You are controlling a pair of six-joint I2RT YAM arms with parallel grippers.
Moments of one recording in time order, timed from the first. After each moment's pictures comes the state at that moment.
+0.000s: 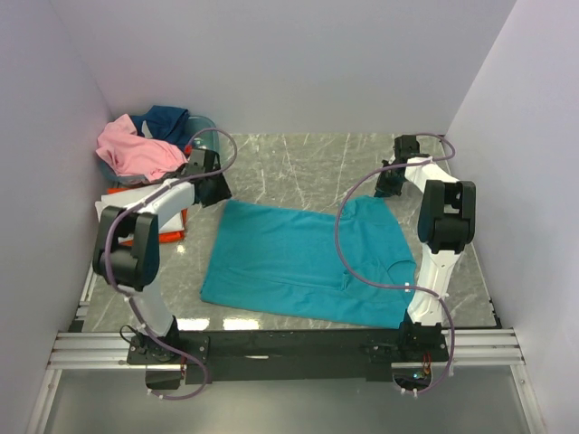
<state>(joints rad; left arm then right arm) -0.22 1.75 1.20 -0.33 -0.08 -0.59 -0.04 2.14 1.58 -0.54 -0.14 0.31</state>
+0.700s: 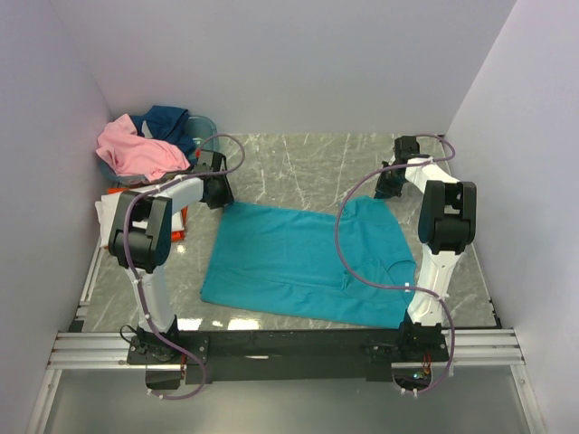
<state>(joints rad) -0.22 1.95 1.30 -0.32 -0.05 -0.53 -0.04 2.13 1.56 -0.55 -0.15 0.32</state>
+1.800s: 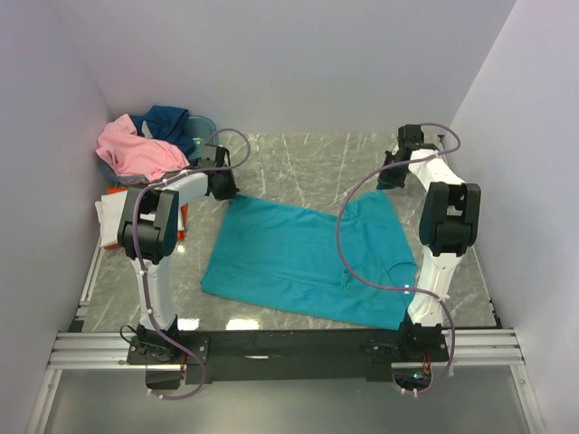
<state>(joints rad) -0.22 2.05 1.39 -0.25 0.06 -0.50 -0.04 2.10 1.66 -0.65 -0.14 0.32</state>
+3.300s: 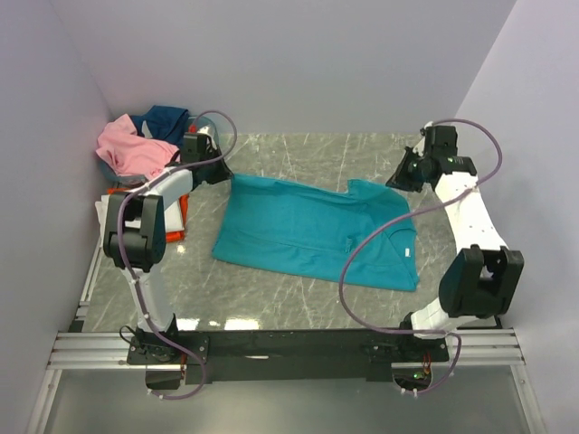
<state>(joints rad) -0.15 1.97 1.41 -0.13 0.21 -0.49 -0.07 1.55 1.42 -0.73 -0.25 0.39</state>
